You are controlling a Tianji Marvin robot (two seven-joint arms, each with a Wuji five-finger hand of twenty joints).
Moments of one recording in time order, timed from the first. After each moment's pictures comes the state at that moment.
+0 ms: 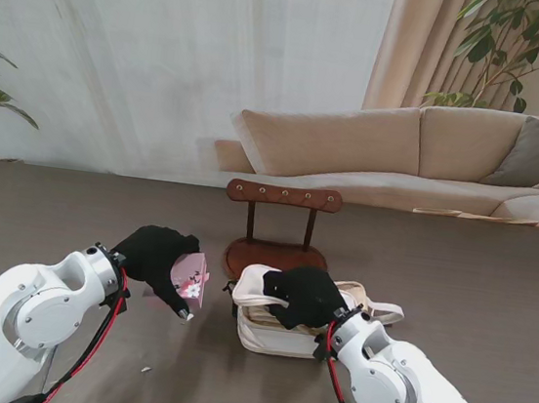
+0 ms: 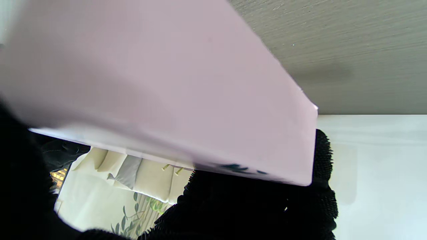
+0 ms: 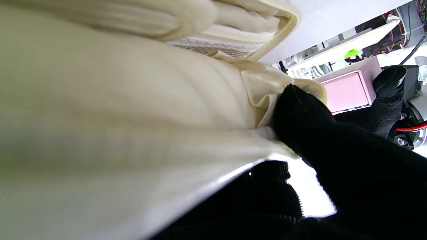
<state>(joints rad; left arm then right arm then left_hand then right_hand) 1.55 -1.04 -1.33 -1.70 0.83 -0.35 -0.19 -1.45 -1.09 1.00 -1.54 -0.78 -0.34 -0.17 0.43 -0.92 0.42 -0.22 0.67 0.39 0.71 0.69 1.11 0.32 0.23 1.05 0.93 0.35 0.55 1.37 0.58 0.33 1.26 0.60 0.52 -0.73 1.30 -0.43 0.83 -0.06 1.21 0.17 1.25 0.02 0.71 0.58 1.28 0.06 0.85 0.55 0.67 0.09 1.24 0.39</state>
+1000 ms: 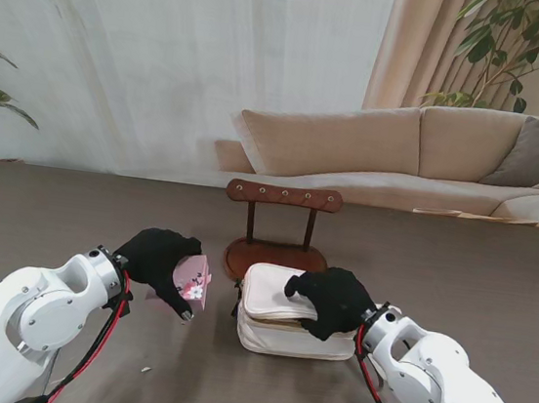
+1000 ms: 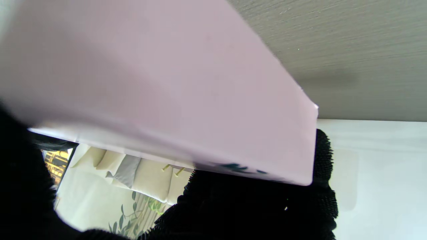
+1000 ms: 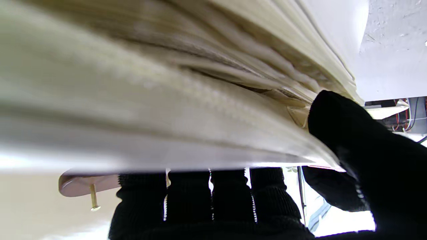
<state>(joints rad) 1.55 -1.04 -1.32 -1.69 0.81 -0.33 -0.18 -1.46 -1.04 1.11 -1.51 -1.10 -0.45 -0.17 0.43 -0.92 0.42 -0.22 0.67 0.39 0.71 0.69 1.11 0.32 0.24 1.05 0.94 0.35 0.55 1.37 0.59 0.33 1.26 0.60 0.28 -0.75 1.30 -0.17 0.54 -0.01 0.85 0.30 0.82 0.02 0.65 0.43 0.93 0.09 0.49 0.41 0.67 0.17 1.07 0.41</state>
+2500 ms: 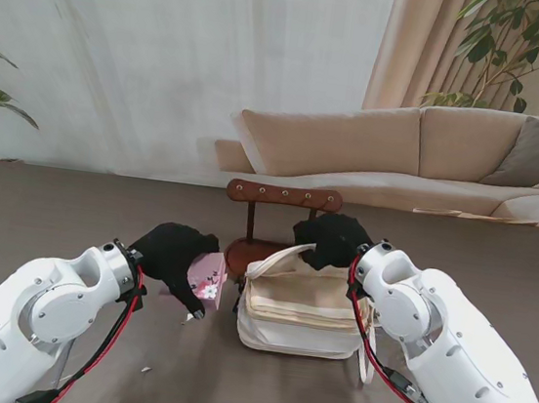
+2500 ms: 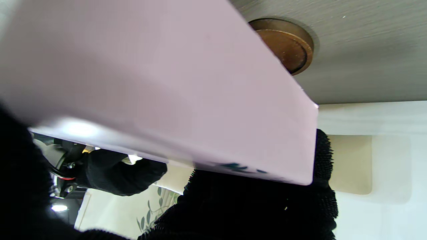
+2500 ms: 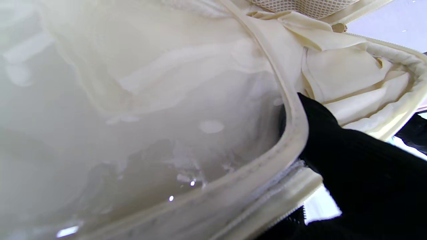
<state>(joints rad) 1.49 -1.04 -1.26 -1.69 0.80 -0.38 -0.17 -1.20 -1.06 1.02 -1.50 -0.77 -0.18 0.14 0.43 -0.92 0.42 -0.22 0.67 0.39 0.72 0.69 1.11 0.32 0.24 1.05 0.94 0.35 0.55 1.37 0.59 0.33 1.26 0.60 0.46 -0.68 1.32 -0.39 0.80 -0.13 1.15 0.18 1.26 -0.02 0.68 0.59 1.26 0.04 0.86 0.55 0.68 0.20 1.32 0.47</state>
